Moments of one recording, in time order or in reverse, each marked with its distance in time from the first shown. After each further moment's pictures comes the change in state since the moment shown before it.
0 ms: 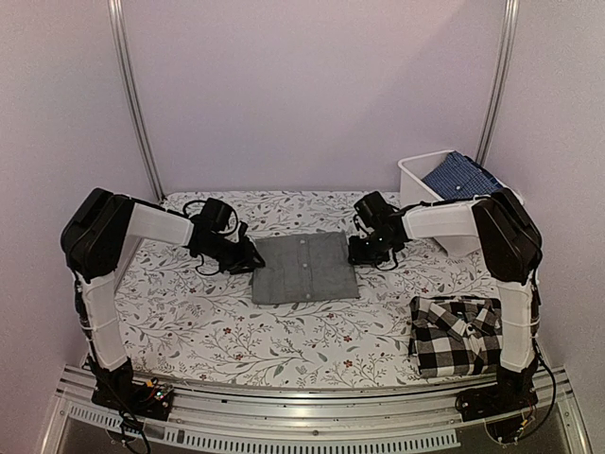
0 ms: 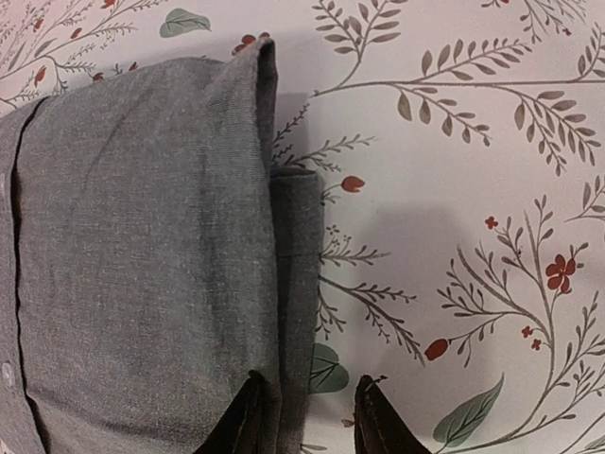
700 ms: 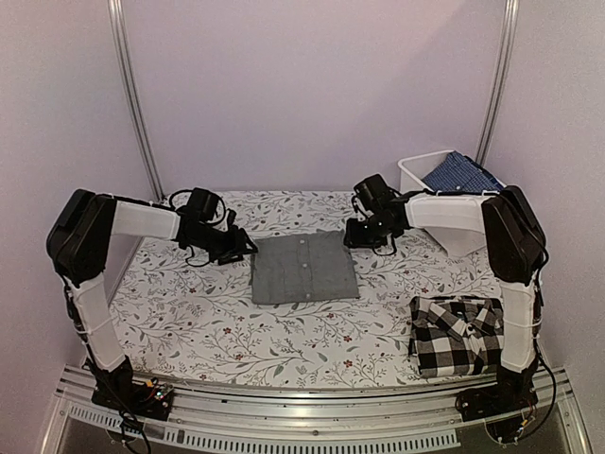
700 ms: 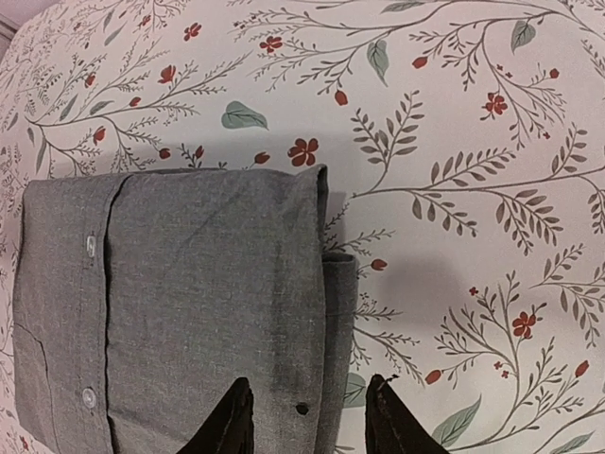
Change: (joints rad) left arm 0.060 -0.090 -0.006 -0.011 -0.011 0.018; right arm -0.005 -0.027 0.098 -0.027 0.010 -0.011
